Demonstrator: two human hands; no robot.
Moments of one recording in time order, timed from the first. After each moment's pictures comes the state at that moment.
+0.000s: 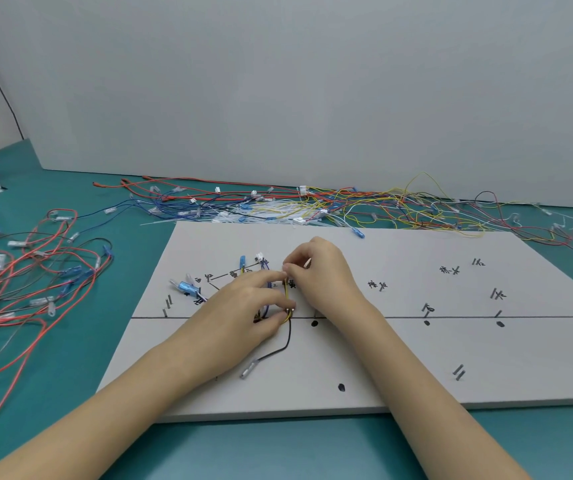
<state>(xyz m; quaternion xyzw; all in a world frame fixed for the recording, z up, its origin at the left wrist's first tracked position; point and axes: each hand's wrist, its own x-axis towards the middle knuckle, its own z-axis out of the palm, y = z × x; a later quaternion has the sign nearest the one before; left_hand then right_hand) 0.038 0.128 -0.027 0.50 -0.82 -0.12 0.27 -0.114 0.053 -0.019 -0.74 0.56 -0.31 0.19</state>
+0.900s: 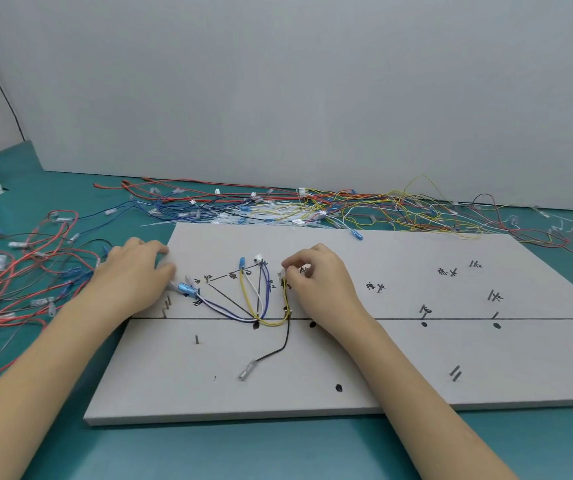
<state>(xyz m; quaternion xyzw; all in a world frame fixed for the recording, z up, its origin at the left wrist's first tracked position) 0.144 0.084 -0.016 0.80 -0.59 -0.07 0.11 -0.116 0.068 -0.023 -0.72 0.55 -0.35 0.23</state>
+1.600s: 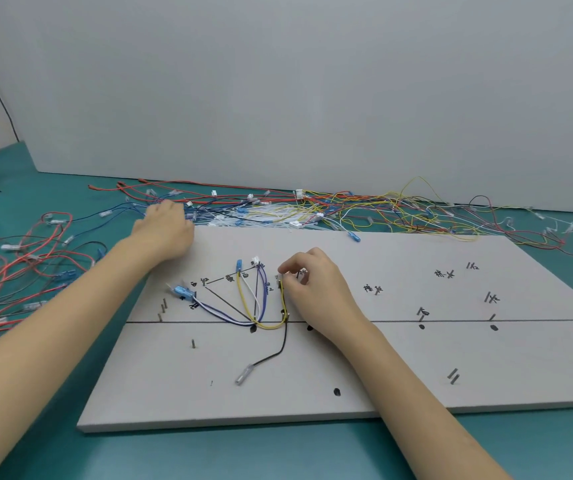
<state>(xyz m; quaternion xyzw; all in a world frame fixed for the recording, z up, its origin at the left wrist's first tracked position) 0.139 -0.008 -0.006 0.78 -0.62 -0.05 0.09 -0.118 0.070 -0.027 -0.73 0.55 -0.33 0.23</state>
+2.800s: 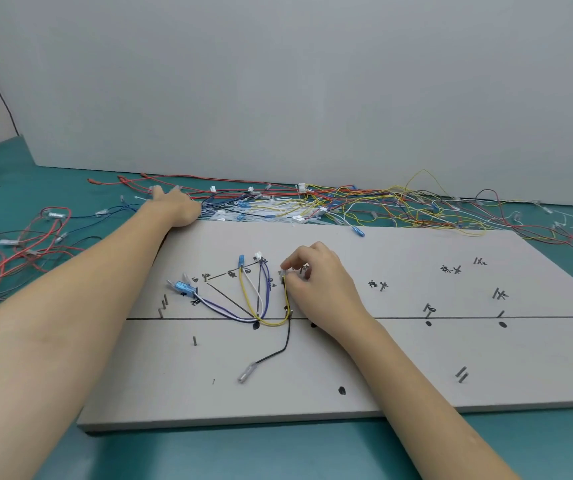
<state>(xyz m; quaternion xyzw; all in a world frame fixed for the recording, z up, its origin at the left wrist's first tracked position) 0.166 -0.098 -0.021 0.79 -0.61 -0.05 -0.06 -0.118 0.064 -0.035 -0.75 0.55 -0.32 0.19</state>
